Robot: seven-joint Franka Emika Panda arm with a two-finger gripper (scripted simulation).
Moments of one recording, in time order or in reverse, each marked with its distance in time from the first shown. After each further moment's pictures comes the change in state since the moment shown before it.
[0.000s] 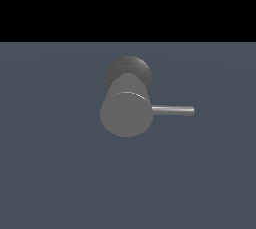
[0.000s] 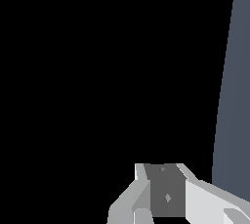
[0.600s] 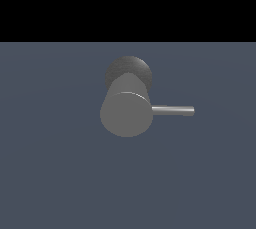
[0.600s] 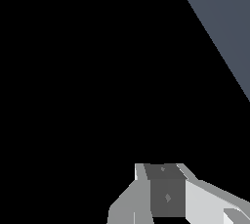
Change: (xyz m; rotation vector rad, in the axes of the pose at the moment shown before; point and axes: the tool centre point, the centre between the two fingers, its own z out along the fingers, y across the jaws) arm 0.066 0.126 -0.082 0.152 0.384 0.353
